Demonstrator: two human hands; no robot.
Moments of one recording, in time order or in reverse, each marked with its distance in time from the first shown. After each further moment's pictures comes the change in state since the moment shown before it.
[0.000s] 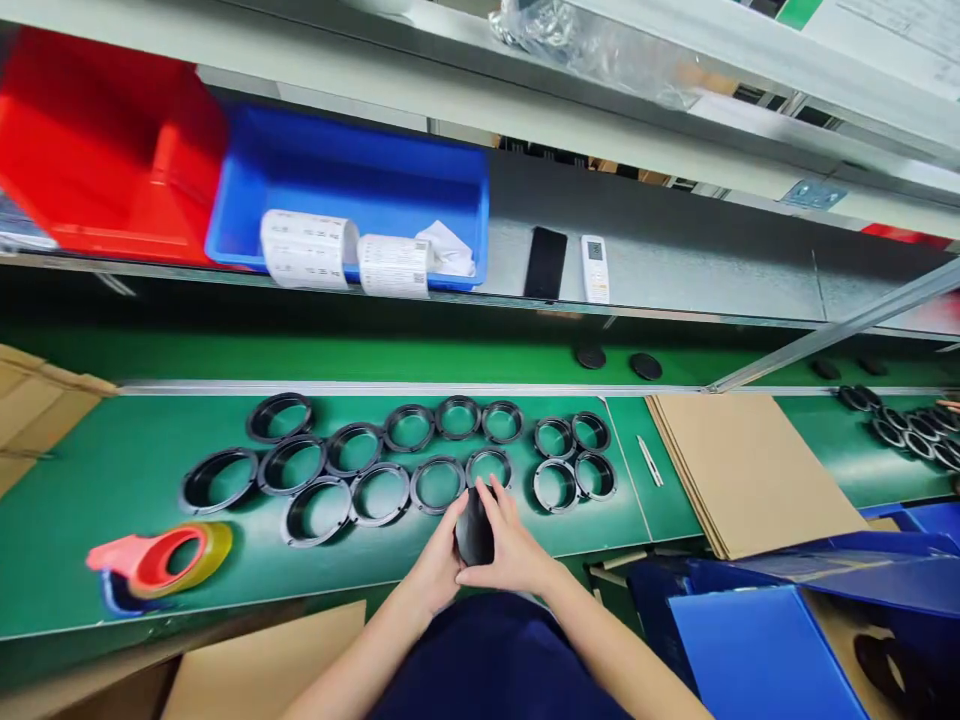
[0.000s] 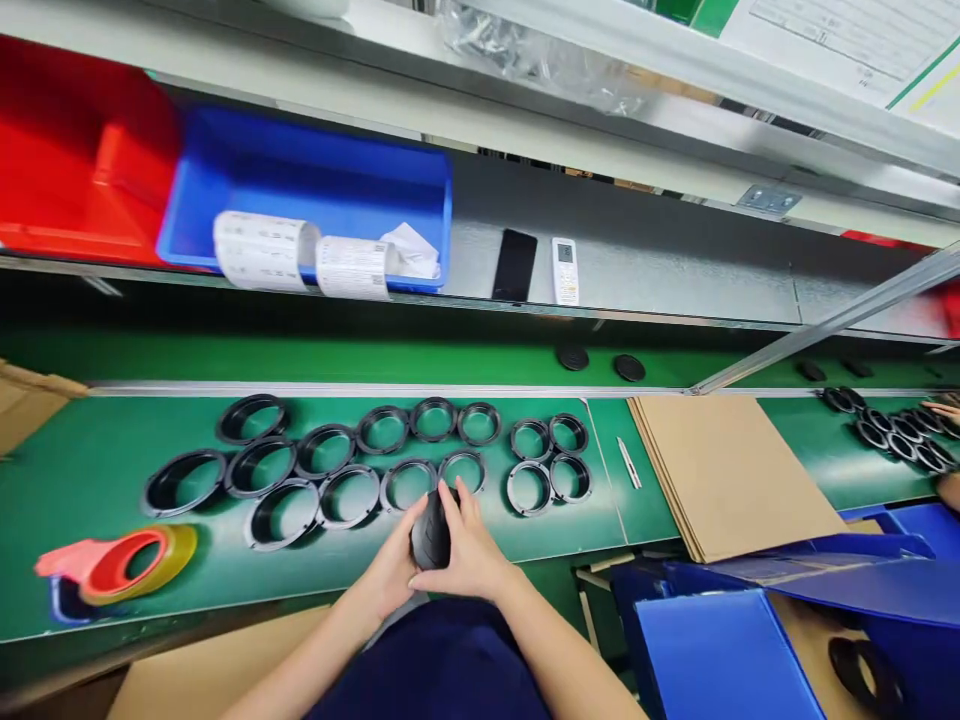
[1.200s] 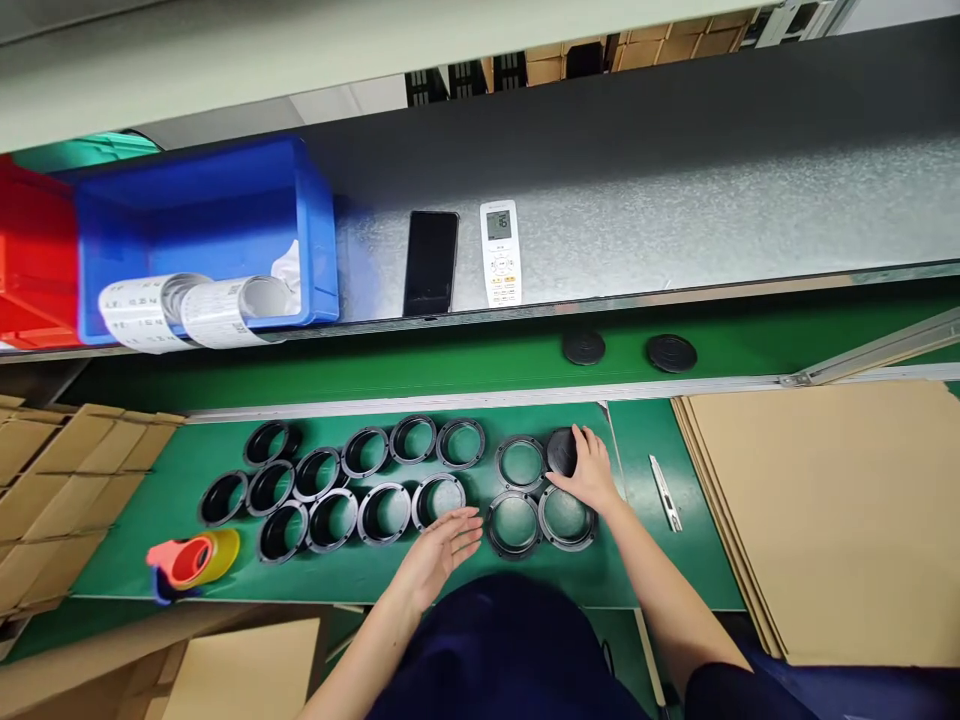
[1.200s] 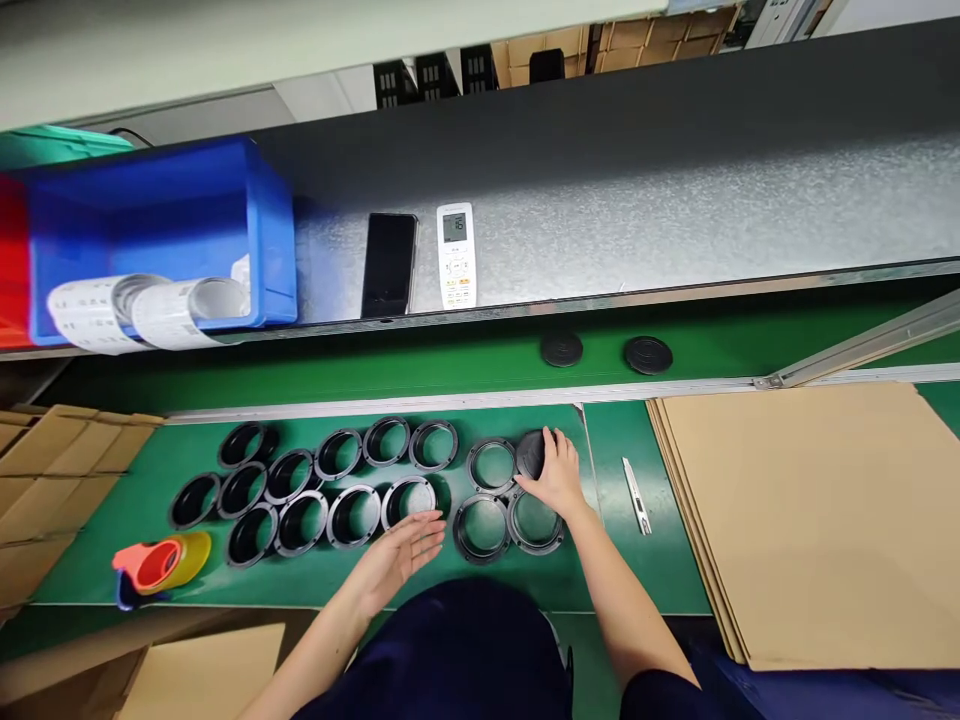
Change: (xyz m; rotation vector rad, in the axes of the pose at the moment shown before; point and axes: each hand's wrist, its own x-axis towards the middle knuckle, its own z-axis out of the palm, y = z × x) left_hand 0.107 -0.048 0.141 0.341 0.359 0.131; right_hand 0.060 0.303 -0.213 -0.246 0.471 0.106
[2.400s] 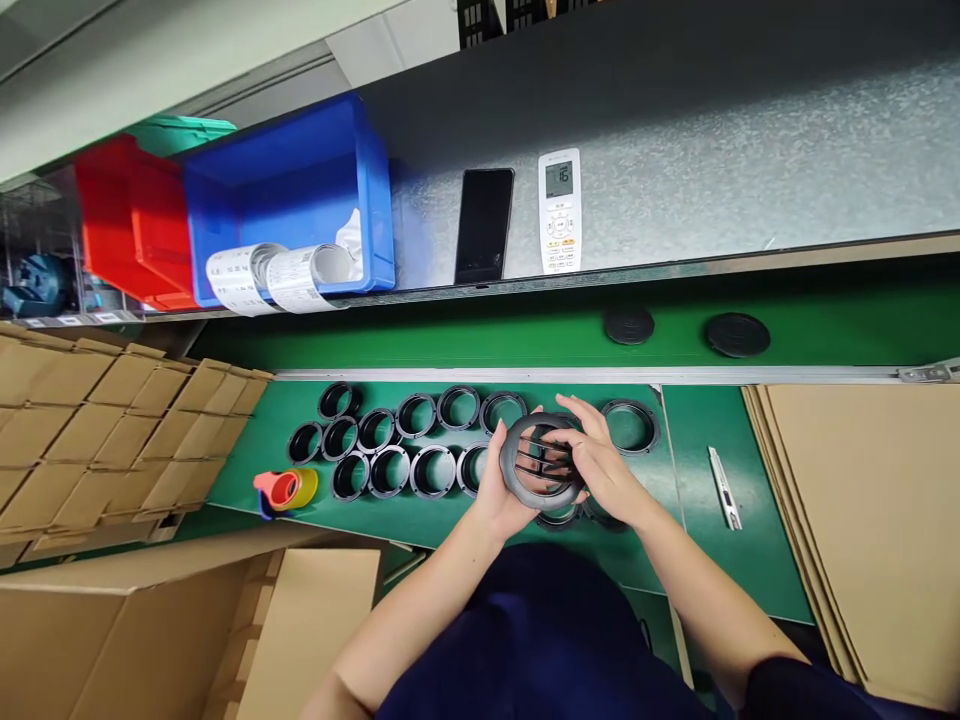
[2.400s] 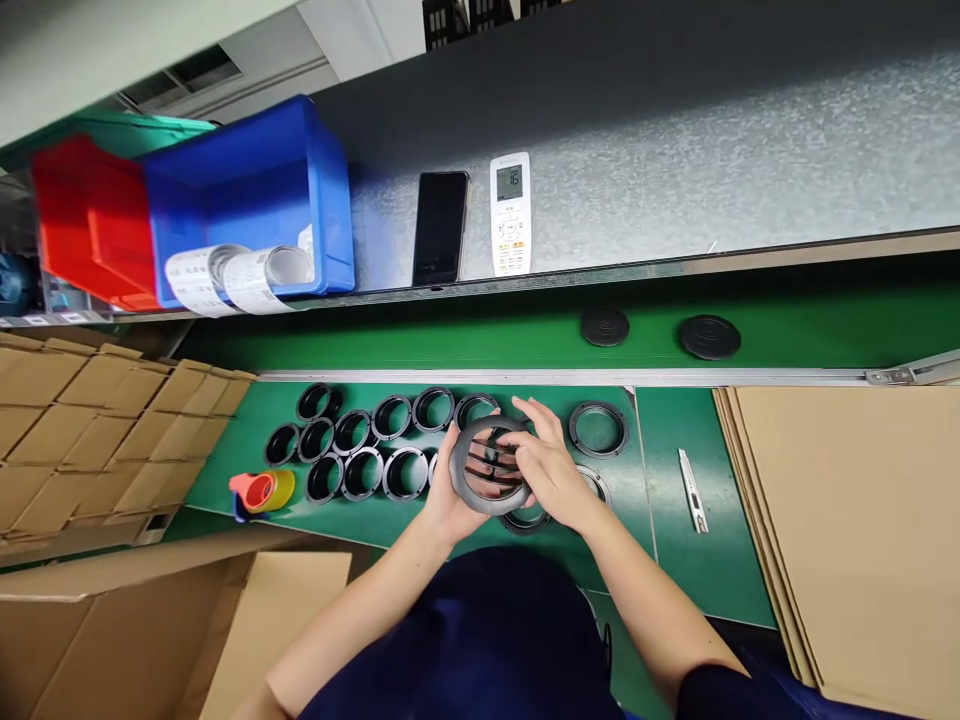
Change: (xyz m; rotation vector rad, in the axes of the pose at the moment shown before) left_hand -0.024 0.038 0.083 -0.465 -0.539 0.034; right_hand -0.015 -0.129 -0.090 0.637 -0.167 -0.468
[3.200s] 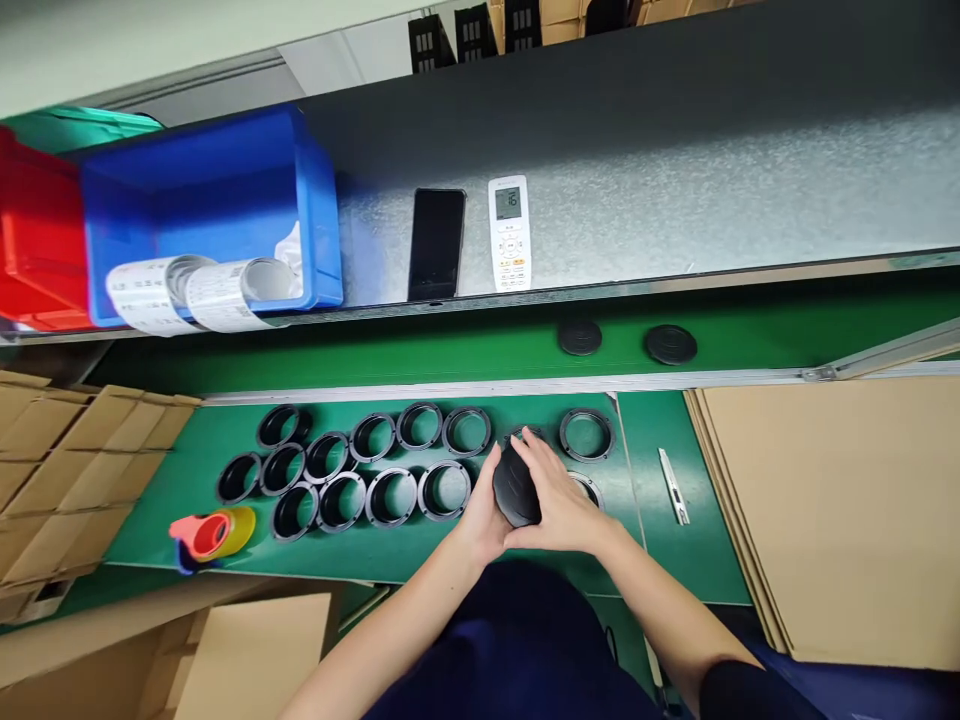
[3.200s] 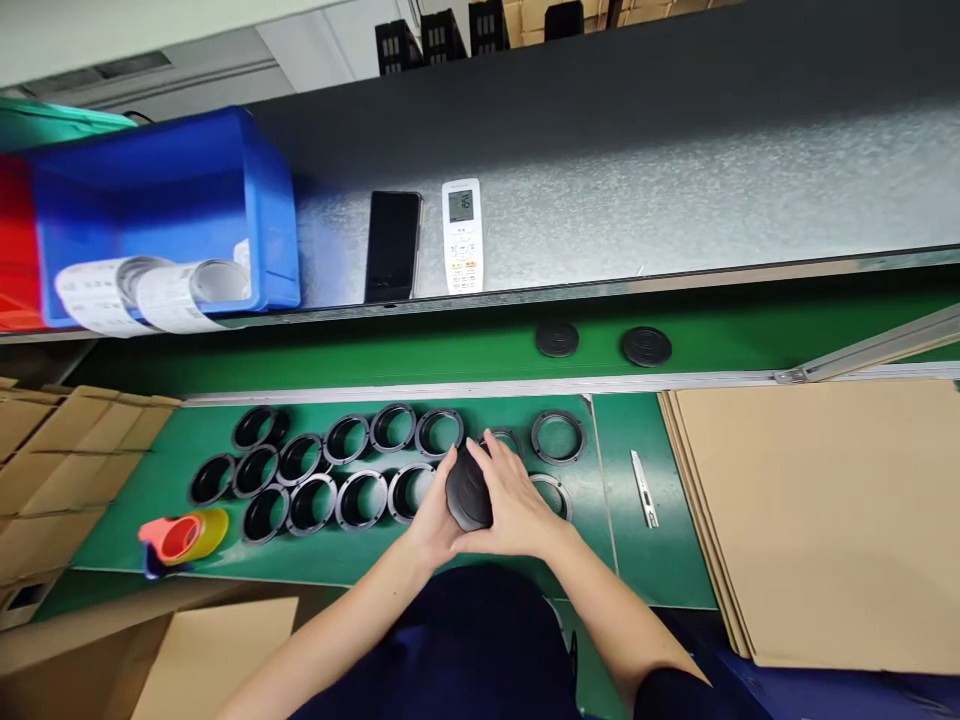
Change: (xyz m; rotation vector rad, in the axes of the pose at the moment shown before) left_hand 0.028 -0.030 -0.009 0.060 0.216 -0.084; right_hand -0.025 0.017 0.014 -0.257 -0.230 0.044
